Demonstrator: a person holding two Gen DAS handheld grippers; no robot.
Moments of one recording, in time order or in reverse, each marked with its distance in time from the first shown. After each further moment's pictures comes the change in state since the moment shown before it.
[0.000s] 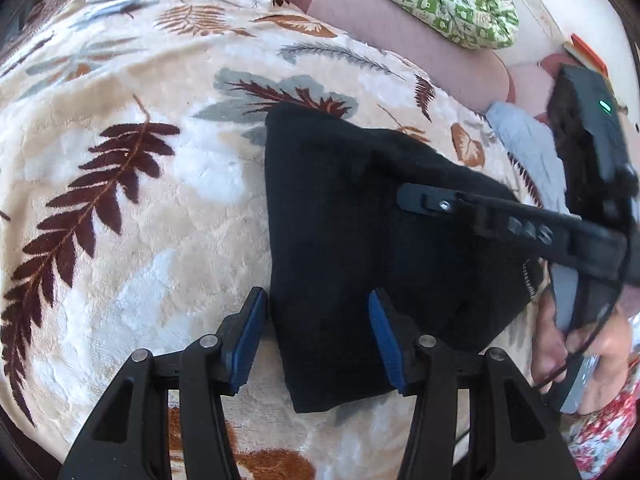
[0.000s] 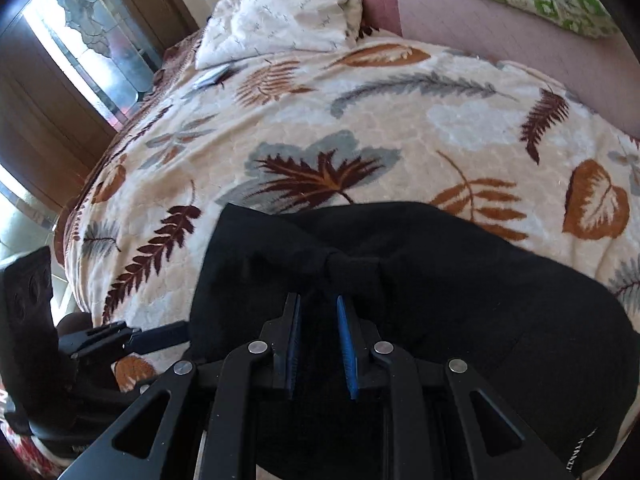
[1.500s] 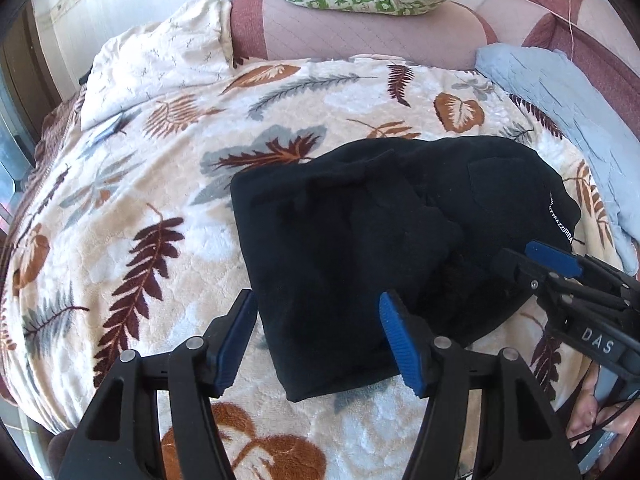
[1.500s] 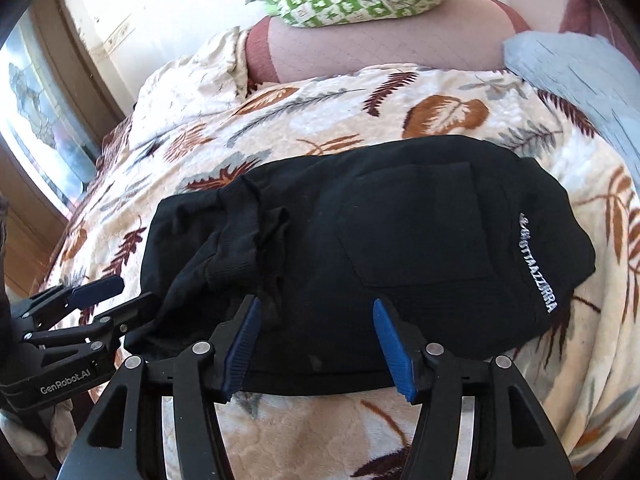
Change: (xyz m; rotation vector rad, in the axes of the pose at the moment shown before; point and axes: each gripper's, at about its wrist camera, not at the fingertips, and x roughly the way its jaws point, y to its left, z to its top) left arm -0.022 -0.075 -0.003 0.323 -0.067 0.286; right arm -0.078 -0.043 -0.127 0.285 -0.300 -0.163
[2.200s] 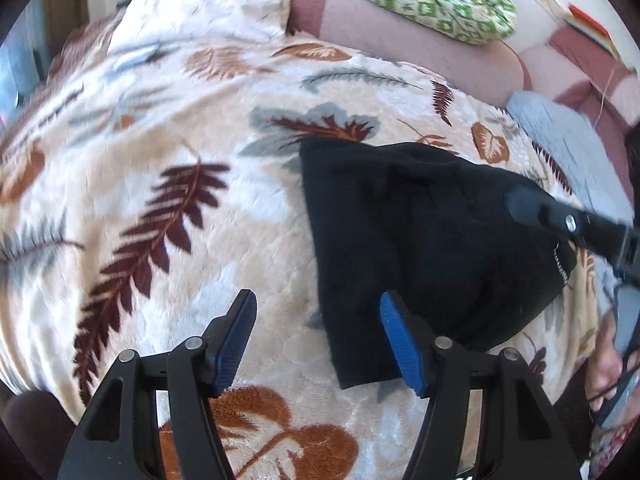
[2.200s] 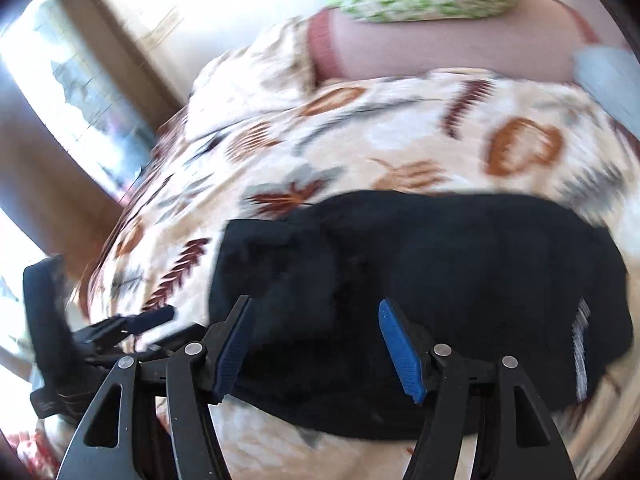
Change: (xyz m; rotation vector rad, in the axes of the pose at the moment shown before) left arm 0.015 0.068 -0.022 -0.275 0.041 -0.135; right arm 0.014 0.033 0.062 -0.134 0.096 0.254
